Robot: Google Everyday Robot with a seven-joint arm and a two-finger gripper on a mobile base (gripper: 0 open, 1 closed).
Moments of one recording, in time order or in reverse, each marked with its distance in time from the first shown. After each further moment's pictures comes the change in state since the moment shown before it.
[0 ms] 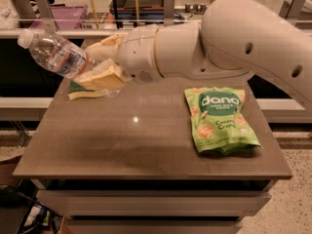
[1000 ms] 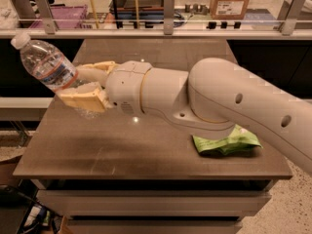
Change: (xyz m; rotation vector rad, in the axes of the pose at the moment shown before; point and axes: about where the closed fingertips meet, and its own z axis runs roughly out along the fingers) arm 0.002 0.036 0.026 0.109 -0.159 0.258
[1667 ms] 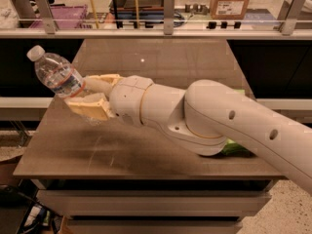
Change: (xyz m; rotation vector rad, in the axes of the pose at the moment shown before) arm 0.036 -0.010 0.005 0.073 -0.013 0.027
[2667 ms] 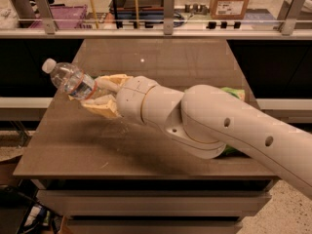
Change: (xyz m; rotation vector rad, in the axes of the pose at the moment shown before) arm 0.027 -0.035 -0.003 0.147 0.101 -0.218
